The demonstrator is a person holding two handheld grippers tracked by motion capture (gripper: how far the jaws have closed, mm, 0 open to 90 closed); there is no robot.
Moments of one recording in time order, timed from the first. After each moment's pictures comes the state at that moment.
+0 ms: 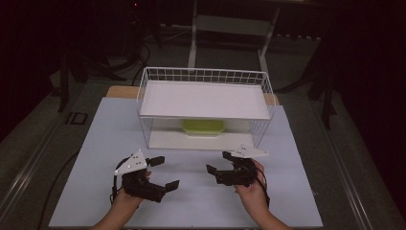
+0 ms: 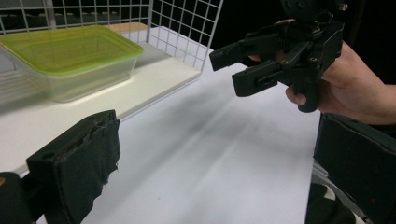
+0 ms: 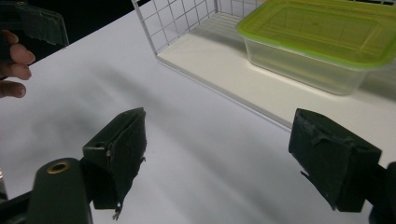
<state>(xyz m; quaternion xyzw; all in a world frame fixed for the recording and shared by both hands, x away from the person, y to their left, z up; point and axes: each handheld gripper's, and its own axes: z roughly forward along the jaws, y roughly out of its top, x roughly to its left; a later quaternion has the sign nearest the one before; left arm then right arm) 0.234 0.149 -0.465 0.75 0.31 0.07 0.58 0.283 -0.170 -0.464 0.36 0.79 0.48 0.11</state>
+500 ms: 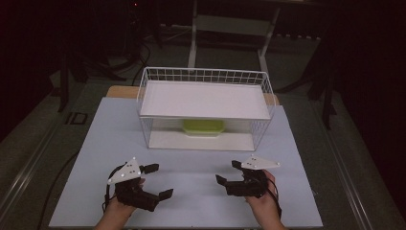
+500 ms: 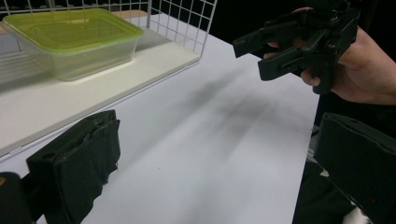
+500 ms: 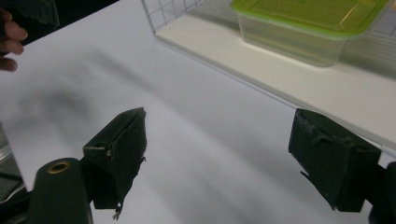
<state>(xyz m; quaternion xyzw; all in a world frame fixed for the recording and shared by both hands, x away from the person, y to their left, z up) 0.216 0.163 -0.474 0.76 0.31 0.08 0.57 0.258 -0.196 -0.469 0.36 0.80 0.46 0.12</state>
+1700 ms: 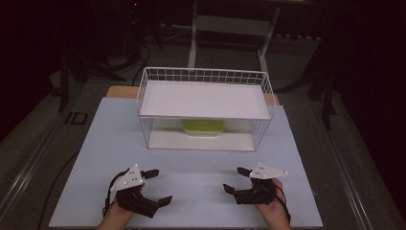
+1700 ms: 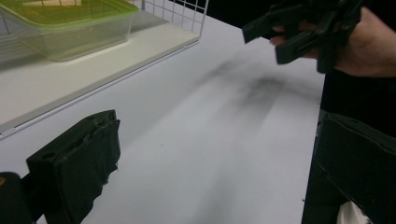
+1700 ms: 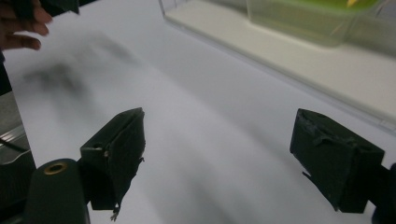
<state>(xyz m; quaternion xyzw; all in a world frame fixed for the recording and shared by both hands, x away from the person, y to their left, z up) 0.214 0.164 -0.498 0.78 0.29 0.08 0.56 0.252 -0.223 -0.493 0.32 0.81 0.47 0.10</state>
